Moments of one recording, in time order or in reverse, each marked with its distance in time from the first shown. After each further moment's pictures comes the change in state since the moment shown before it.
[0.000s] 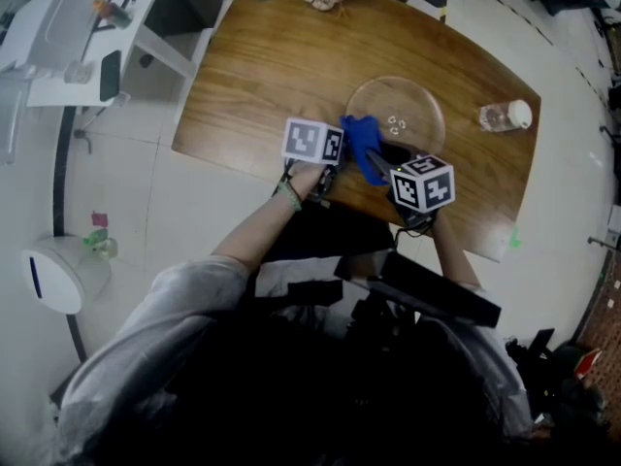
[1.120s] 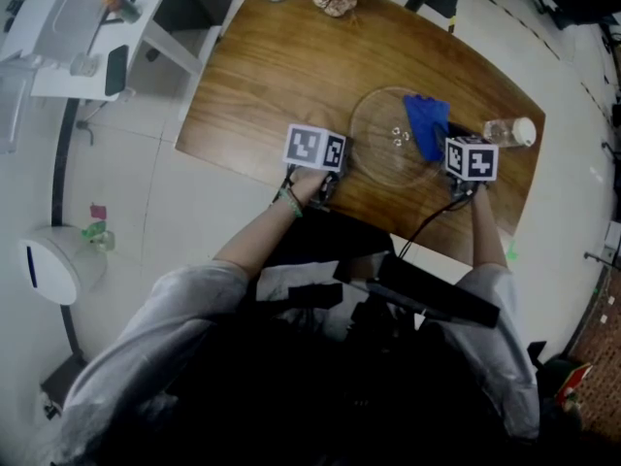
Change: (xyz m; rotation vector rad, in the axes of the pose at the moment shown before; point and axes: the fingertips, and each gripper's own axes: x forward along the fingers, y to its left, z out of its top) left arm 0.000 0.005 0.000 -0.056 -0.001 -0.019; right arm -0.042 -0.185 0.023 -0.011 0.063 -0.400
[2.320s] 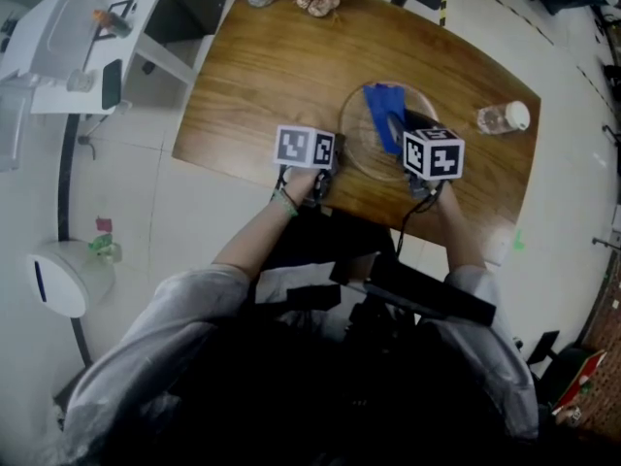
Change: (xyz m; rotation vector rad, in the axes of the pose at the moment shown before) left arm -0.002 0.001 0.001 0.014 -0.015 0.020; right arm -0.007 0.097 0.032 0.091 -0.151 0.130
